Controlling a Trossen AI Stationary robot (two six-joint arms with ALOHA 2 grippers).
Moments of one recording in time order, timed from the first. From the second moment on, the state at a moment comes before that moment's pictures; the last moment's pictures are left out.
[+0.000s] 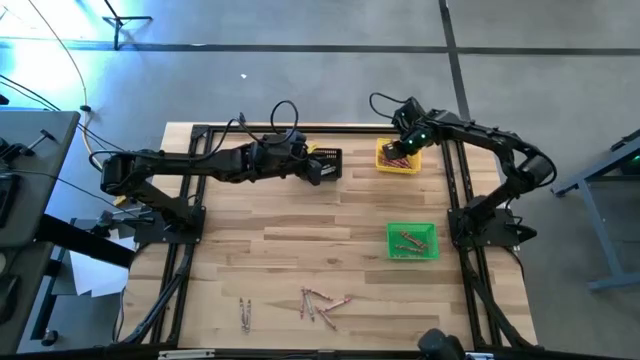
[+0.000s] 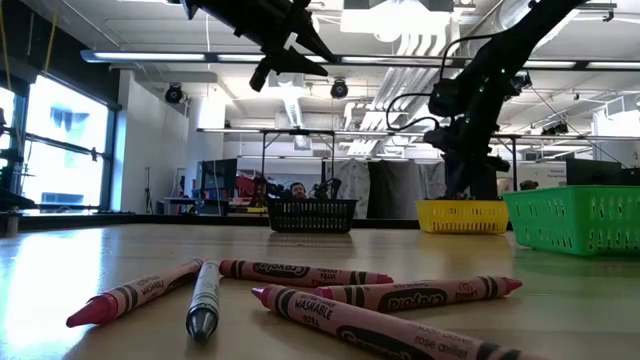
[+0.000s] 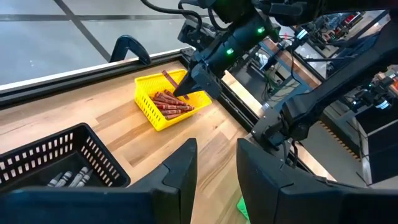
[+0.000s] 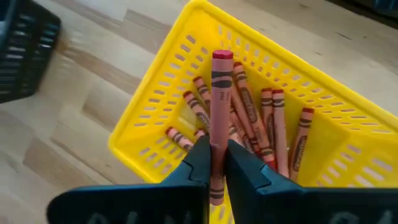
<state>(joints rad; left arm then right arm) 0.18 1.45 1.09 0.01 -0.21 -0.65 -0.89 1.53 0.97 -0.66 -0.17 0.24</state>
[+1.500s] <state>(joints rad) -0.82 1.72 1.09 -0.62 -0.16 -2.23 -0.14 1.10 1.13 -0.84 -0.12 0.49</state>
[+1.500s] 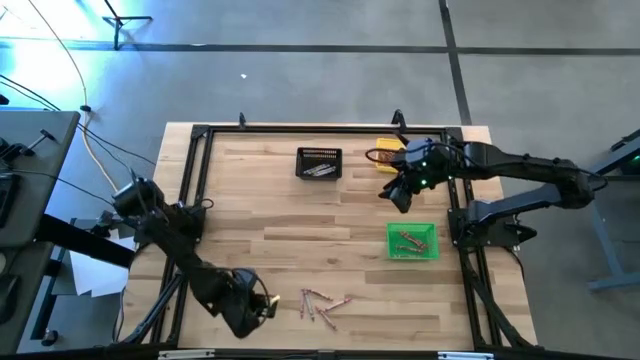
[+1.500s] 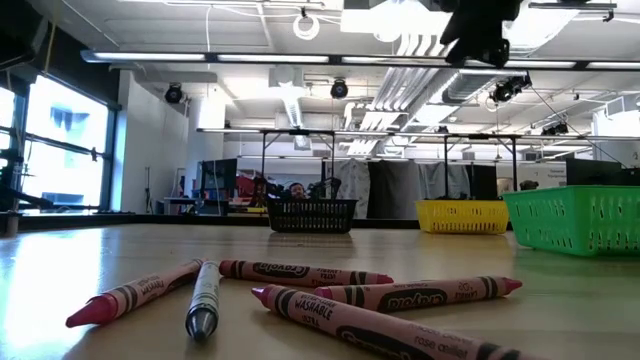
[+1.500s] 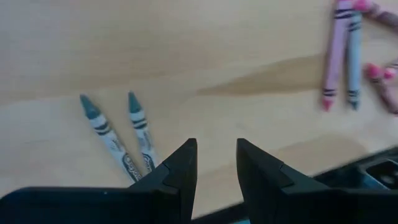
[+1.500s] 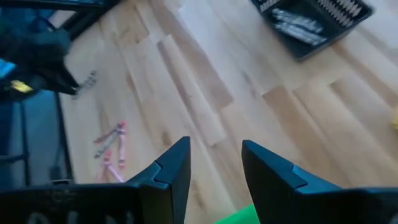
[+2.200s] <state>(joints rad) -0.85 1.79 1.14 -0.78 -0.09 -2.17 0.24 1.10 1.13 -0.86 0.13 0.81</state>
